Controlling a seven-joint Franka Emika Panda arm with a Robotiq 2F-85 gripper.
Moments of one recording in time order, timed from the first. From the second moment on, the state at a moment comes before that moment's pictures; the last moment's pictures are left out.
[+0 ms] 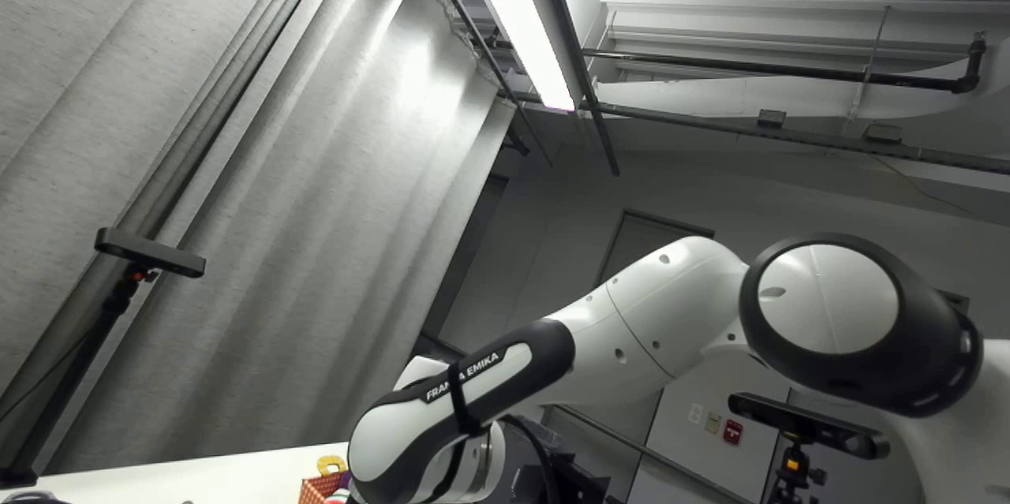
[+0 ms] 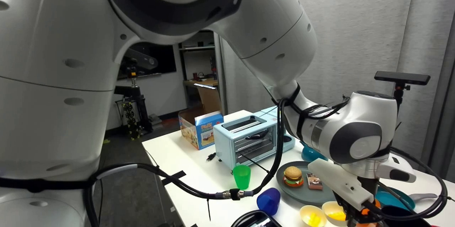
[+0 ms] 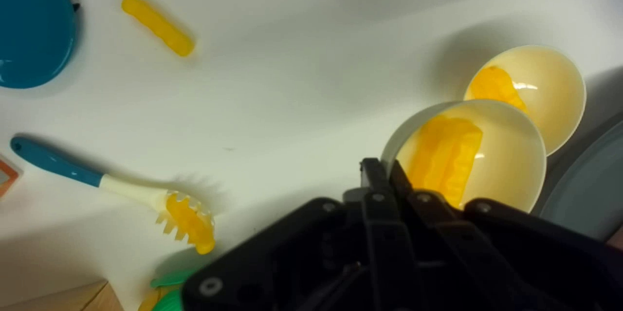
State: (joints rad) arm -0.15 0.39 -0.08 -2.09 0.07 2.48 0.00
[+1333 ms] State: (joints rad) arm -0.15 0.41 -0.10 -2.00 0.08 2.49 0.04
